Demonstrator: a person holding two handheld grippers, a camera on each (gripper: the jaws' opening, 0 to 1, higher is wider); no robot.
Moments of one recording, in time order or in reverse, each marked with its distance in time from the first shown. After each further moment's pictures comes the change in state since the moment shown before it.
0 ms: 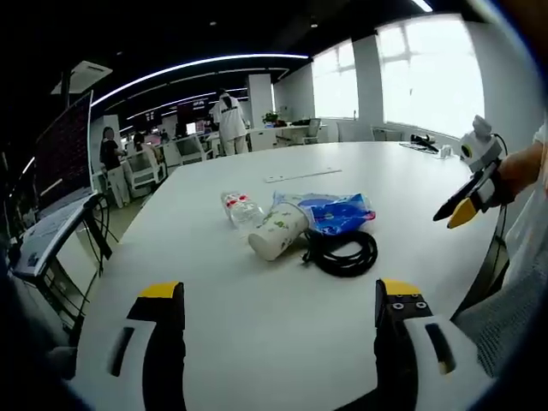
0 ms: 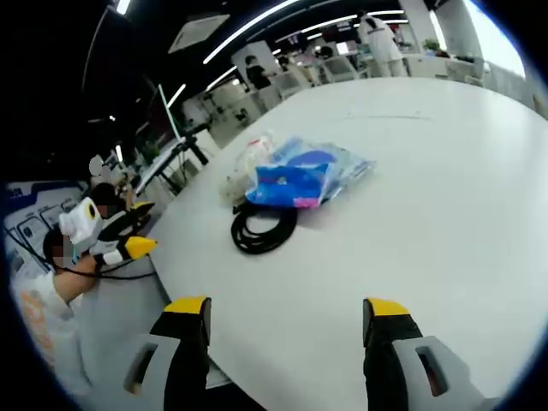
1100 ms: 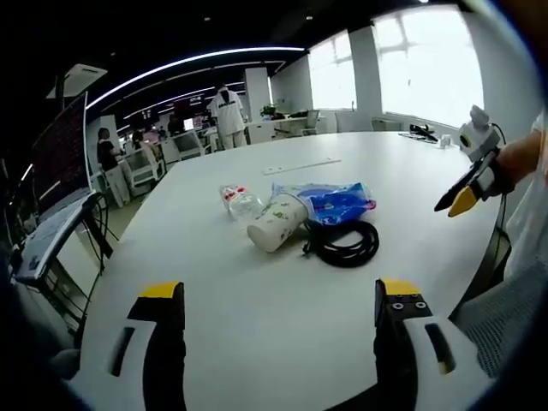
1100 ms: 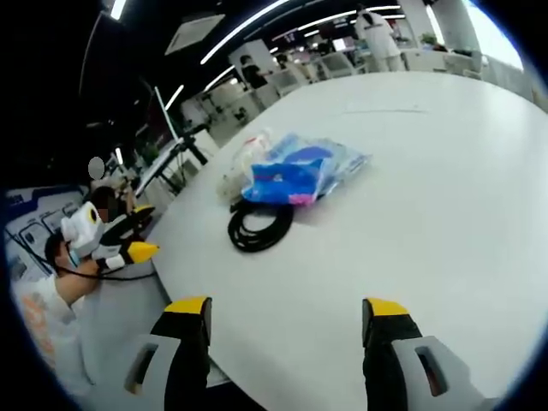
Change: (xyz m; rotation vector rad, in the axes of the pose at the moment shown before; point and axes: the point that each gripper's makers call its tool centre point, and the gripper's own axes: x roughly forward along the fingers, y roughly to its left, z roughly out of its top) left arm 0.003 -0.002 -0.009 0.015 0.043 -0.002; right arm 0.001 -0.006 -0.002 0.025 0.012 0.011
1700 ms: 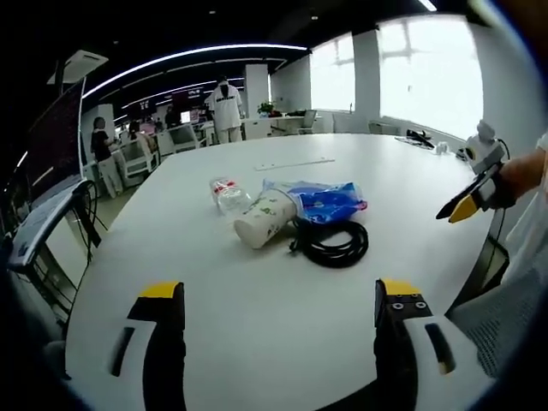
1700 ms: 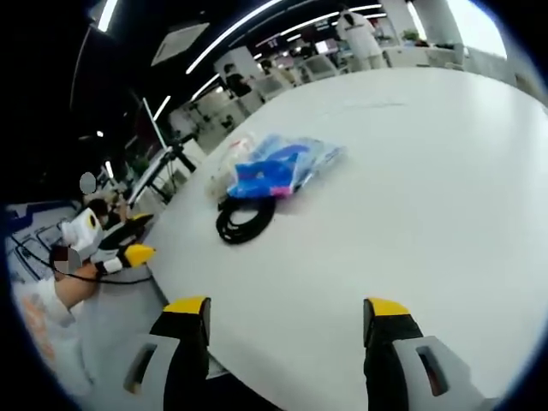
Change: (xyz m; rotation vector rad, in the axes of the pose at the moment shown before) left arm 0.005 -0.016 -0.003 -0.035 0.011 -0.046; right arm -0.020 -0.016 -0.020 0.065 -0.031 -0.042
